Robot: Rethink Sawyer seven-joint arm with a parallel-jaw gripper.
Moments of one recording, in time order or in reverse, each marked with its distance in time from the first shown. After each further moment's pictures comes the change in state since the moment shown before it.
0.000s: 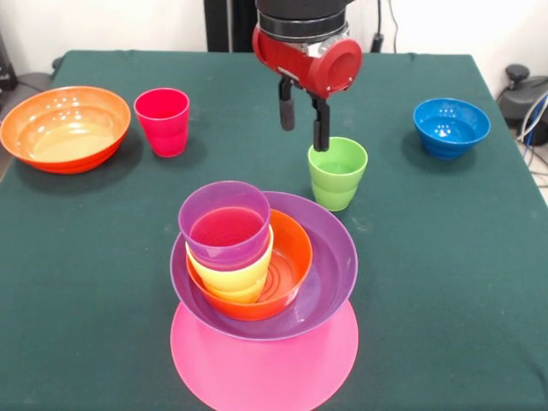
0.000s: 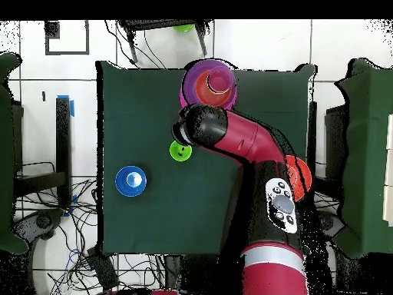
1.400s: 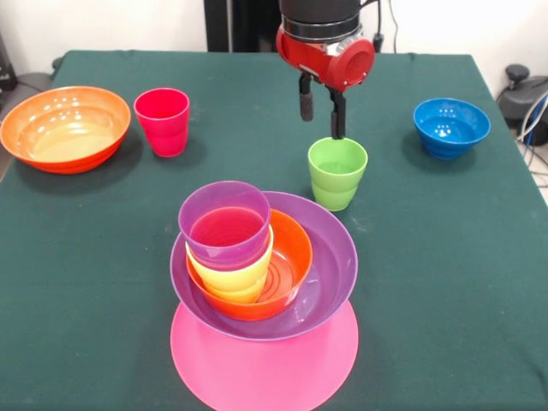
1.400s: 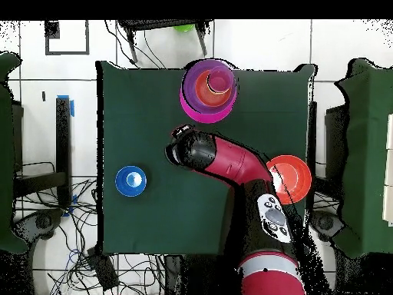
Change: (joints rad) arm -0.016 -0.035 0.046 0.189 -0.004 -0.154 0.000
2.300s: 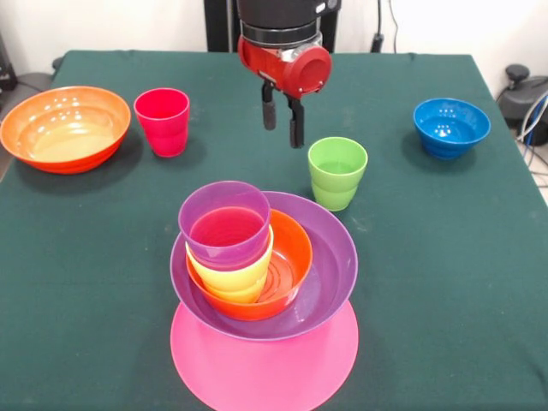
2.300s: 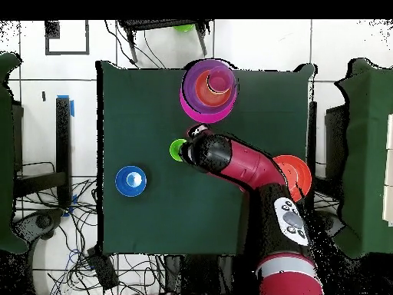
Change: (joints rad) arm -0.063 0.010 0.007 0.008 -0.031 -0.070 0.000
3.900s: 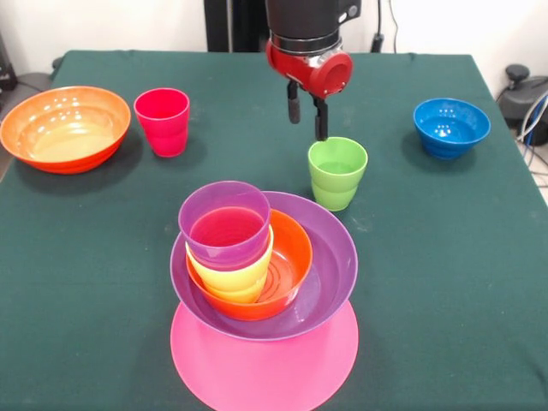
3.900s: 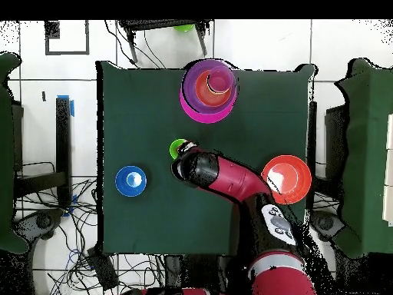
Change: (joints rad) arm 0.007 0.018 0.025 0.117 0.001 -0.080 0.000
